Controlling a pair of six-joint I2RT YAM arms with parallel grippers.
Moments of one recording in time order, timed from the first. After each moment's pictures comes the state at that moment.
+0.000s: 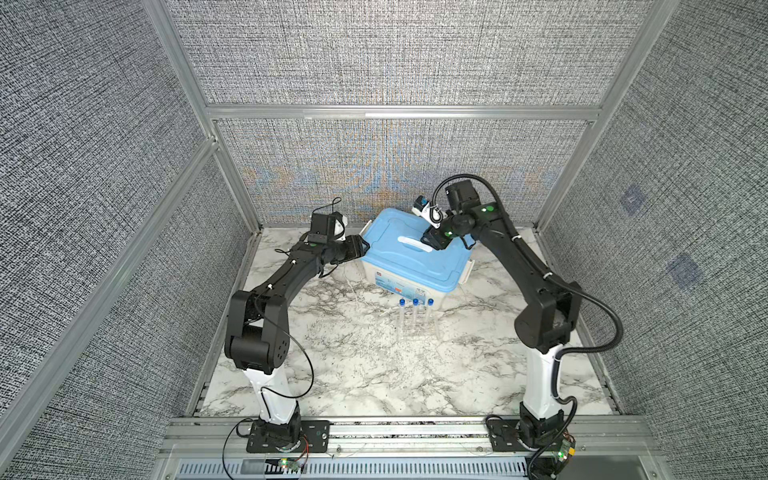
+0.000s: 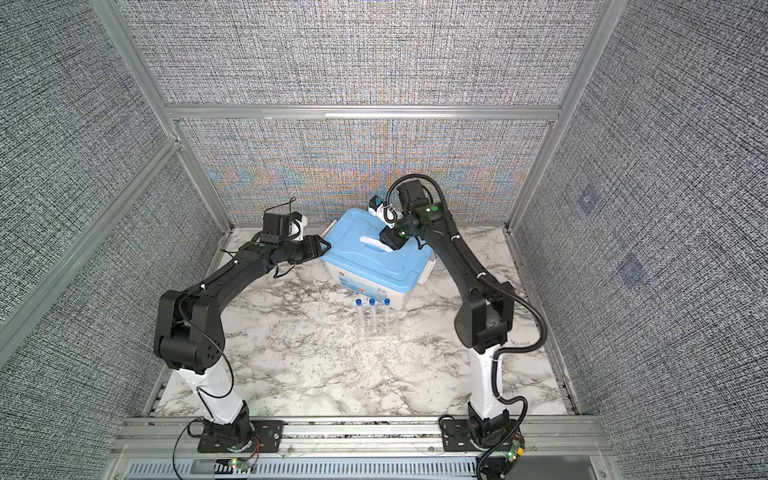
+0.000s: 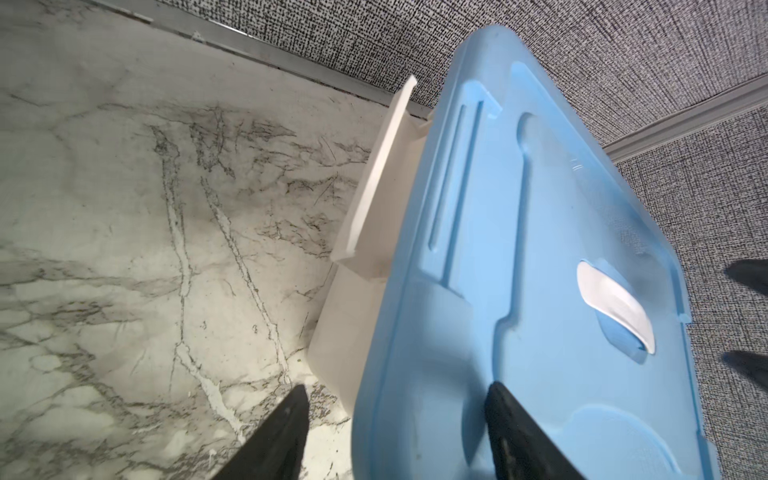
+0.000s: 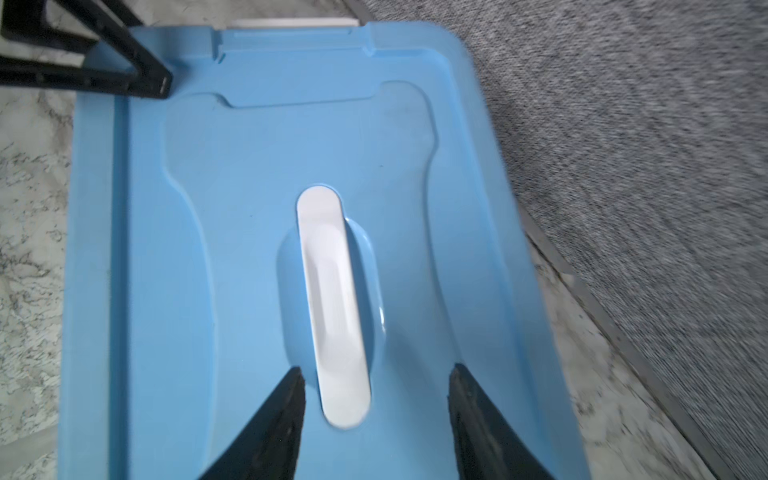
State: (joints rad) left arm -0.25 1.81 1.40 -0.31 0.41 -0.48; right arm 0.38 1.99 2.09 -0.91 -0.16 -0.46
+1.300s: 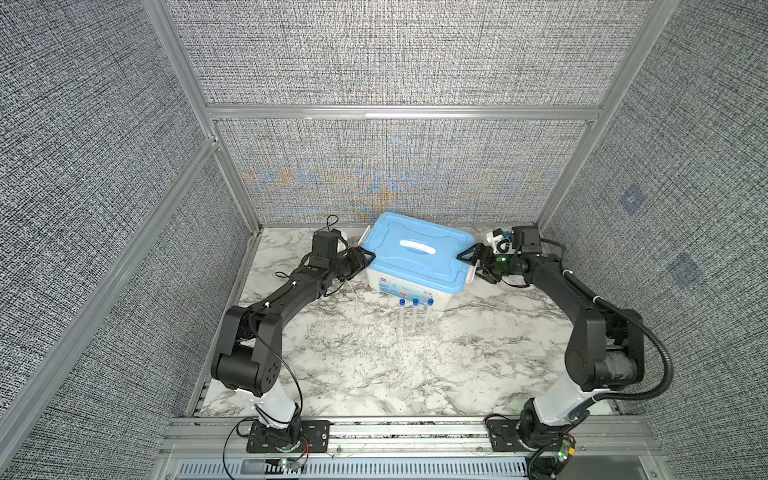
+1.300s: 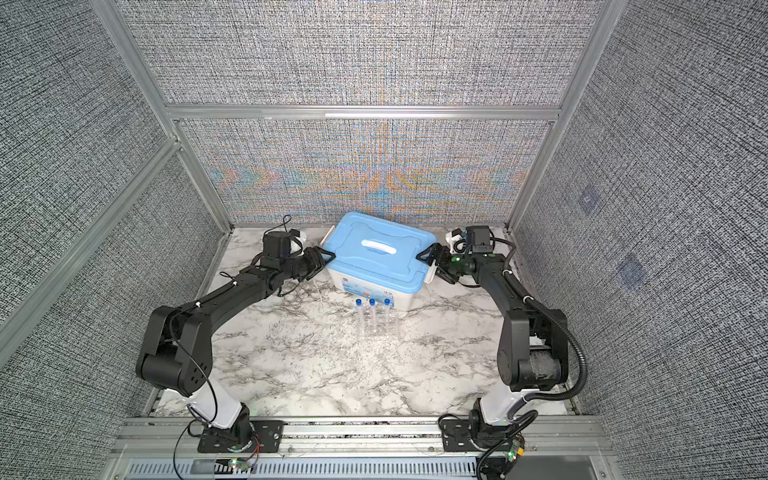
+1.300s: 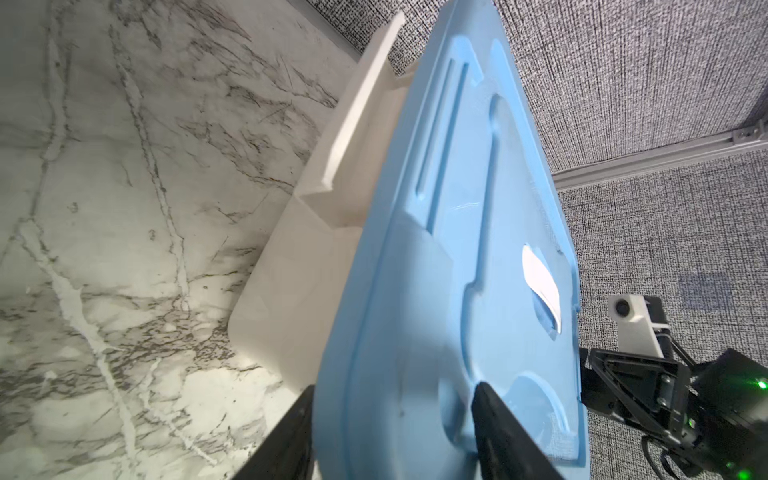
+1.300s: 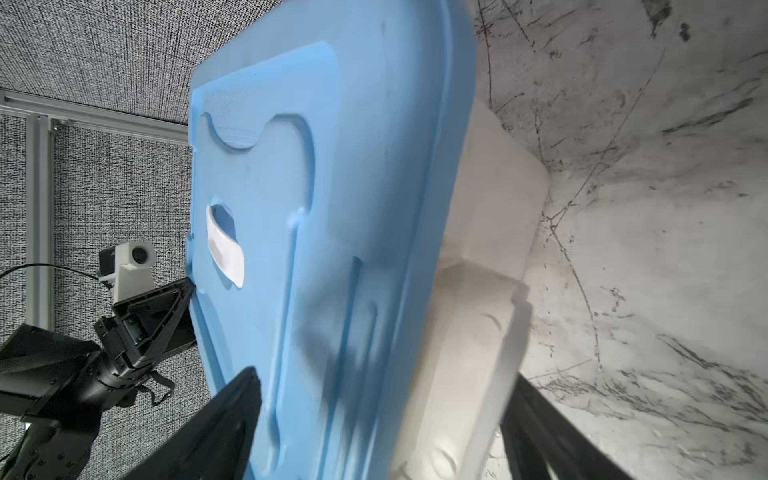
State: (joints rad) left arm -0.32 1.67 1.13 -0.05 0.48 -0.82; right arm 0.03 1.68 1.25 -0.42 -0.69 0.57
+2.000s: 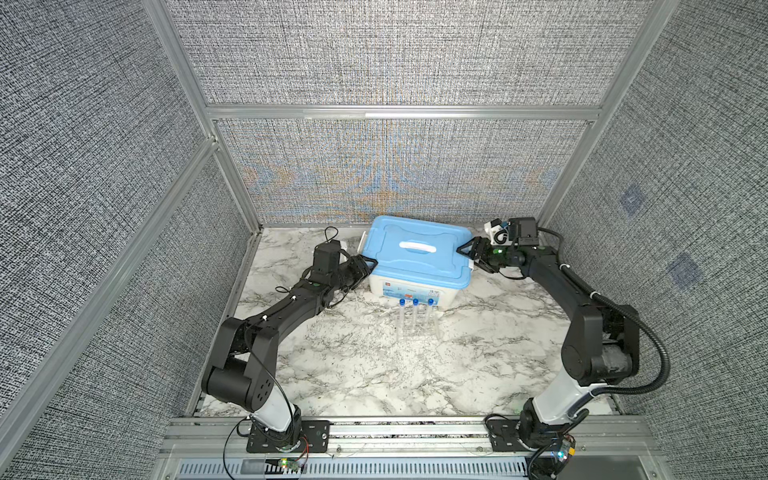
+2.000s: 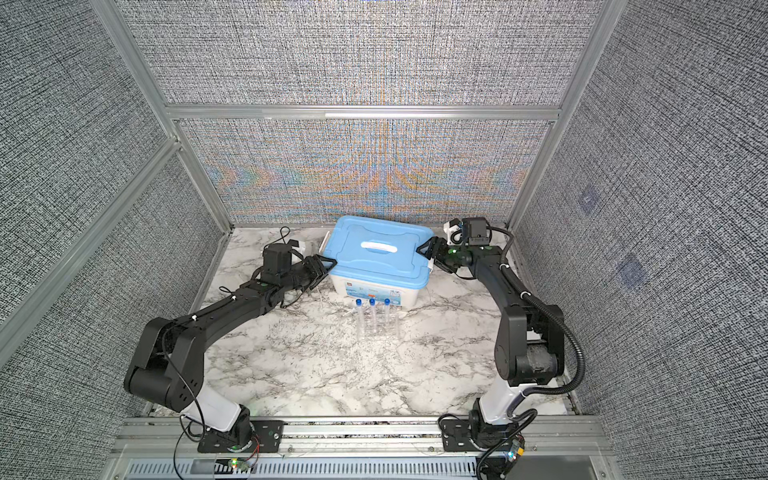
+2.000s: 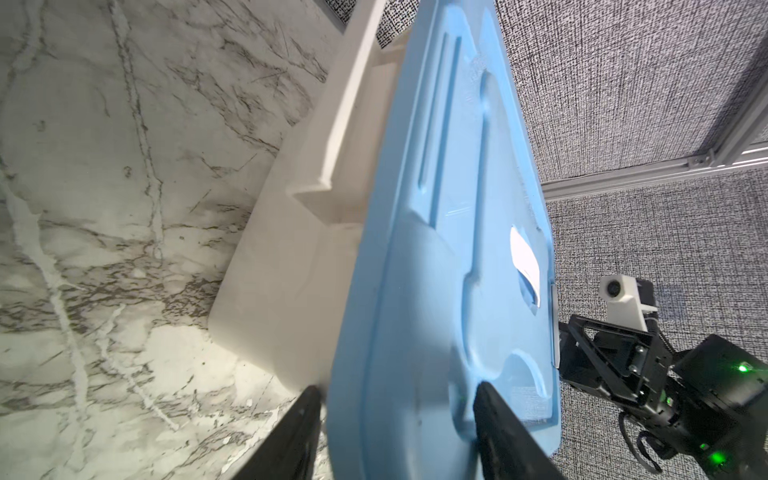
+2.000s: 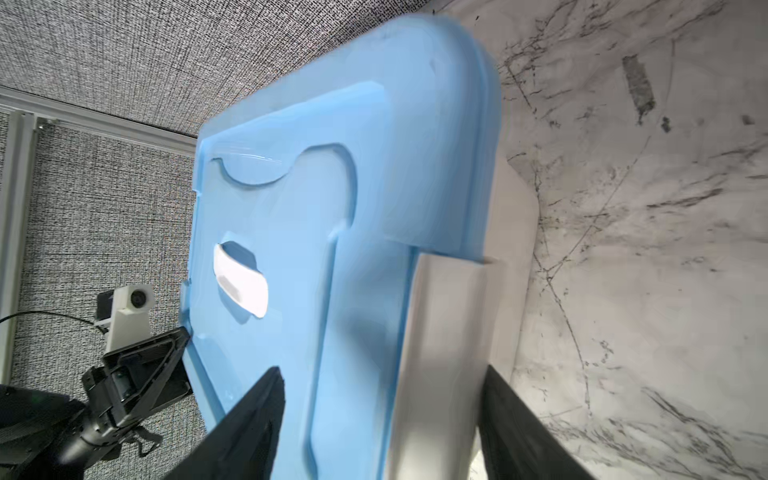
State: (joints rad) left arm -0.36 1.59 0.95 0.11 0.44 -0.97; right arm 0.06 1.71 1.36 -0.45 -0.60 0.51
